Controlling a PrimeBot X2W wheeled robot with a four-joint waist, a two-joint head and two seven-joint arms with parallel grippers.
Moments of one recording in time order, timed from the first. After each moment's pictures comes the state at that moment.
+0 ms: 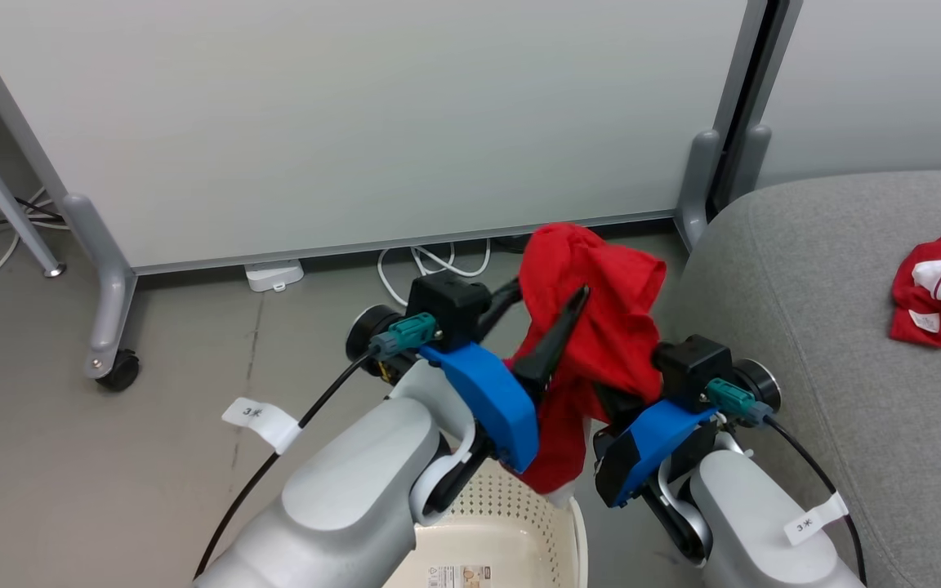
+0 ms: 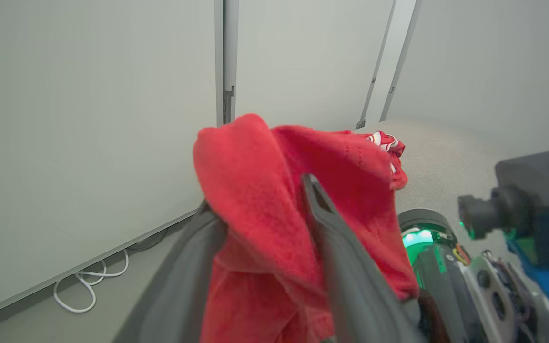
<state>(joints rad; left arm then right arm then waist) -0.71 0.07 -0.94 0.59 -0.78 -0.09 -0.16 -0.50 -0.05 0.41 0.67 0.23 0.13 -0.26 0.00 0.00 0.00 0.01</state>
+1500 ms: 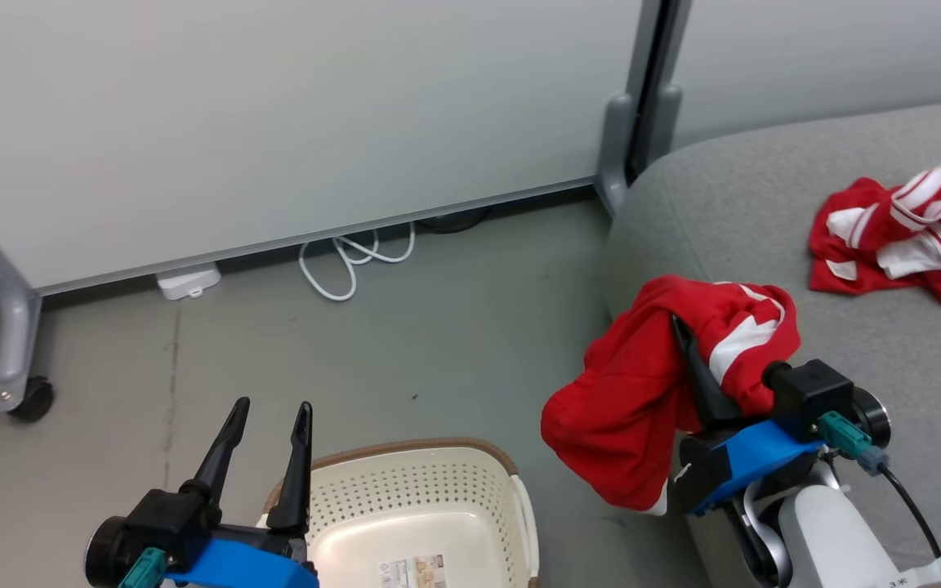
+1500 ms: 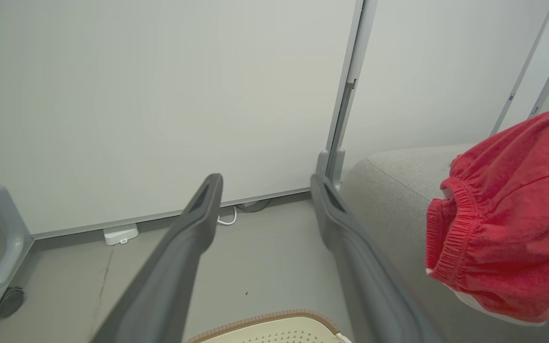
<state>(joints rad) -0.03 0.24 -0.32 0.18 -0.39 -0.03 -0.26 -0.28 -0.05 0.13 0.34 0.09 0.13 -0.19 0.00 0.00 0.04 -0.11</state>
